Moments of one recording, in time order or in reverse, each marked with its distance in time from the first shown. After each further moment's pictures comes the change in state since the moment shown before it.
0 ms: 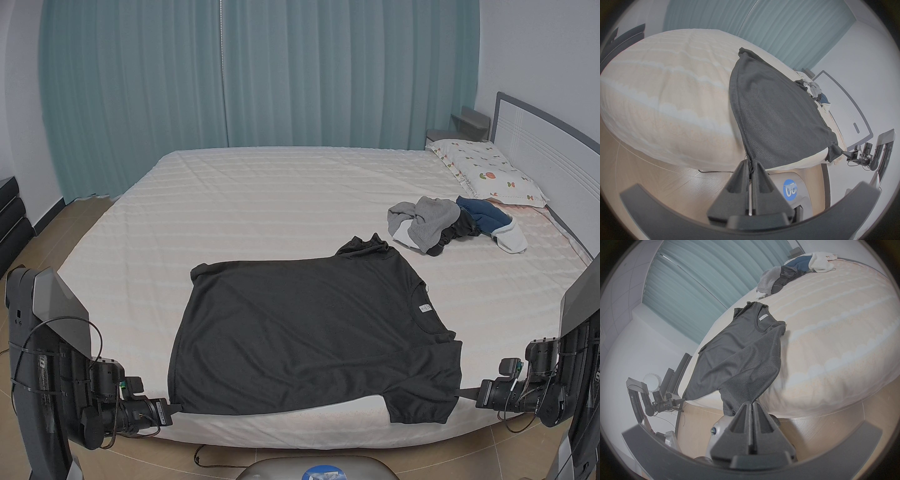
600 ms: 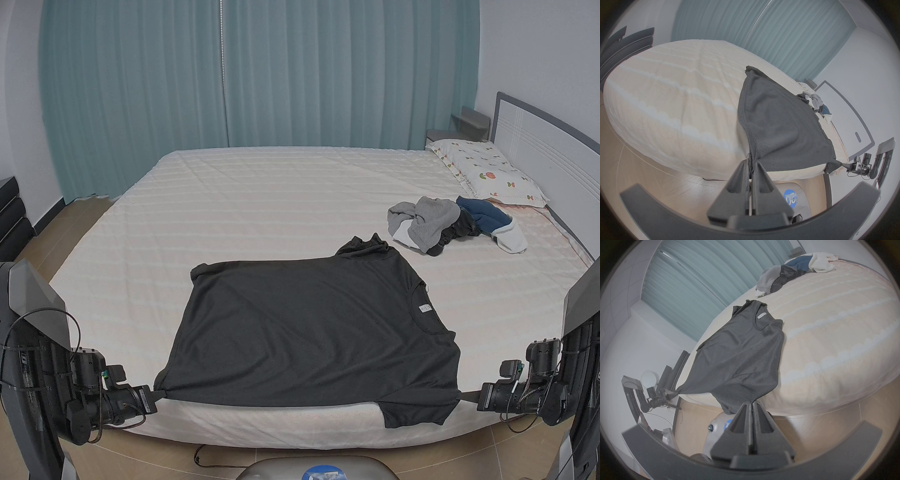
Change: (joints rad) left arm 0.083 -0.102 0.029 0.000 0.003 -0.002; right arm -0.011 -0.020 0.000 0.063 -0.008 -0.050
